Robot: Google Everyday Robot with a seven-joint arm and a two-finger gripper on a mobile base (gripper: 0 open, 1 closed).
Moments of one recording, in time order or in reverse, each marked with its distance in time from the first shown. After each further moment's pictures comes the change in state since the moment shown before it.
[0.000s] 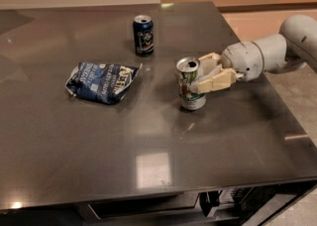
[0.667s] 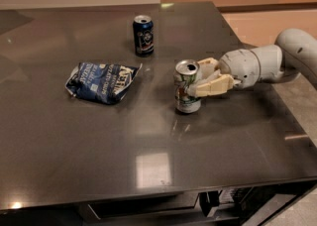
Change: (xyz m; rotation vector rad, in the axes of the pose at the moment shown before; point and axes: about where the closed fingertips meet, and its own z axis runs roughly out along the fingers) arm 0.004 0.004 0.008 -0.015 -0.102 -0.012
